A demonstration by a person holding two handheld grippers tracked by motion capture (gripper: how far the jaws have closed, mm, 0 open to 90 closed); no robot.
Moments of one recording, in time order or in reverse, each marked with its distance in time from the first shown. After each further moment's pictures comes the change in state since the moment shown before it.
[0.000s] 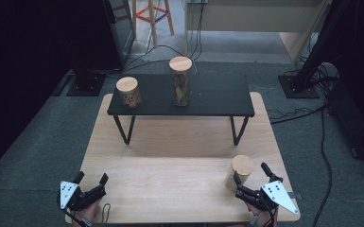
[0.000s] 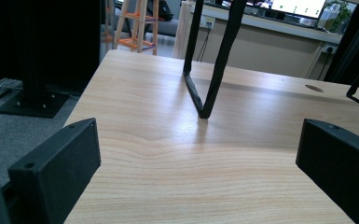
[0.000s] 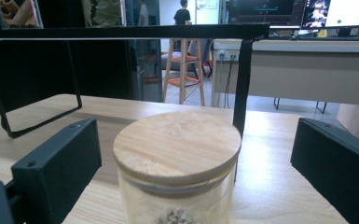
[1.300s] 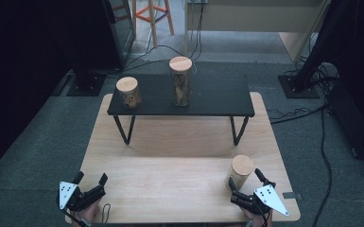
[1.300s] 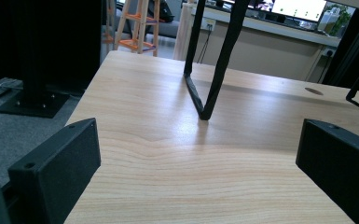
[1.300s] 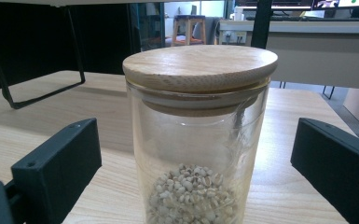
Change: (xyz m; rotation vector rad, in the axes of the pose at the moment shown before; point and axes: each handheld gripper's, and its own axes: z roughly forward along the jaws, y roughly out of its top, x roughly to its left) left arm 0.000 -0.001 -0.001 -0.005 0.003 -0.008; right arm 0.004 -0.024 0.003 0.060 0.015 -0.006
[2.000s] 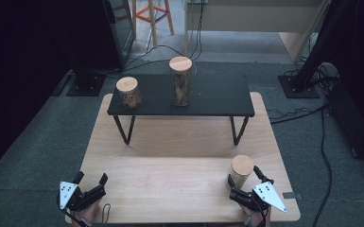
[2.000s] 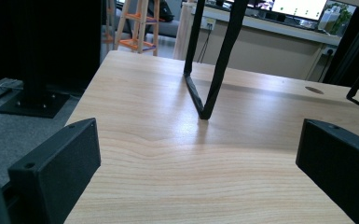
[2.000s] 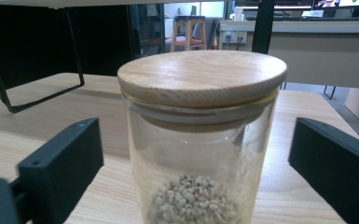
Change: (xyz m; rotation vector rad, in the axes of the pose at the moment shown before) left arm 0.000 0.000 0.000 0.001 -0.001 0.003; right arm 0.000 0.002 0.009 -0.004 0.001 0.005
